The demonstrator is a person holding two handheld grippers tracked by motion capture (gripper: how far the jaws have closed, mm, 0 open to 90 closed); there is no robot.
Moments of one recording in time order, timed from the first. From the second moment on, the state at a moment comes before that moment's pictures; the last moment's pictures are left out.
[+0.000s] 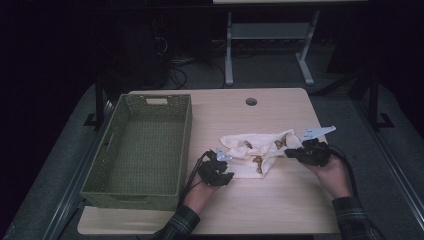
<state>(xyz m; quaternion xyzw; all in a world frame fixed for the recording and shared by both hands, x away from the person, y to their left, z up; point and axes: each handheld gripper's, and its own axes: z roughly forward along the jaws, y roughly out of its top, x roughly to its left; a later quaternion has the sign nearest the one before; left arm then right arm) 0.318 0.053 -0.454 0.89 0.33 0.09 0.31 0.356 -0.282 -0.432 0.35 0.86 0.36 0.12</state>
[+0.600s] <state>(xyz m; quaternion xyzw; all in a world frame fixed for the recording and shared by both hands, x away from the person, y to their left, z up) 0.300 0.057 -0.436 0.87 0.34 0.08 0.34 0.315 -0.321 -0.428 0.36 0.85 0.37 0.12</state>
